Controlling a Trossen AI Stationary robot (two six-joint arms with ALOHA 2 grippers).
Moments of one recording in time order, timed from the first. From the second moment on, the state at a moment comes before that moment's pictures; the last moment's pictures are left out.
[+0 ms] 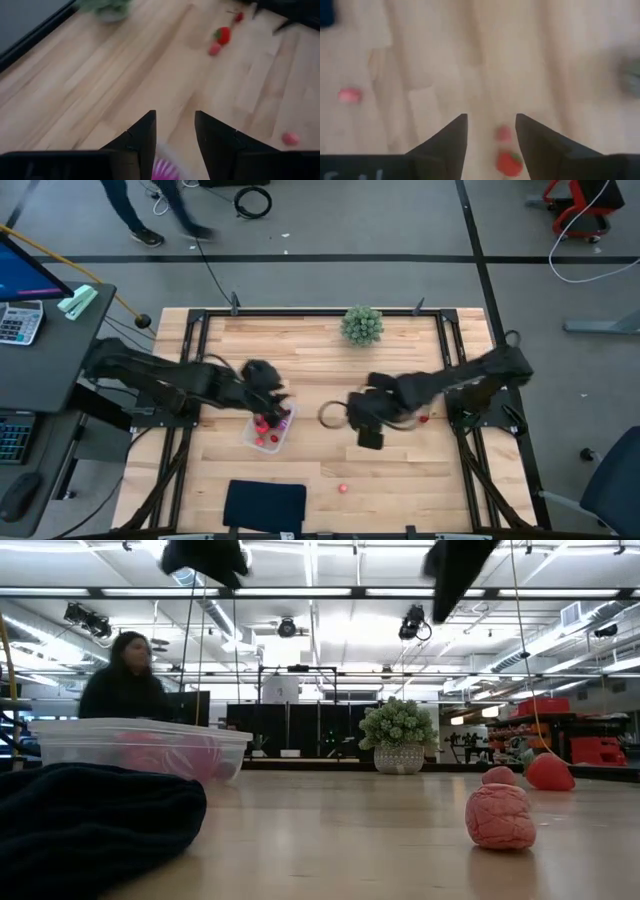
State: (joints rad) left arm -0.27 1.33 1.22 -0.75 -0.51 -0.68; right arm 0.28 1.68 1.54 -1.18 0.24 0.48
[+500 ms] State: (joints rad) left arm -0.32 1.78 1.22 -0.23 0.03 -0.52; right arm 0.73 1.43 1.29 -1.31 0.87 1.20
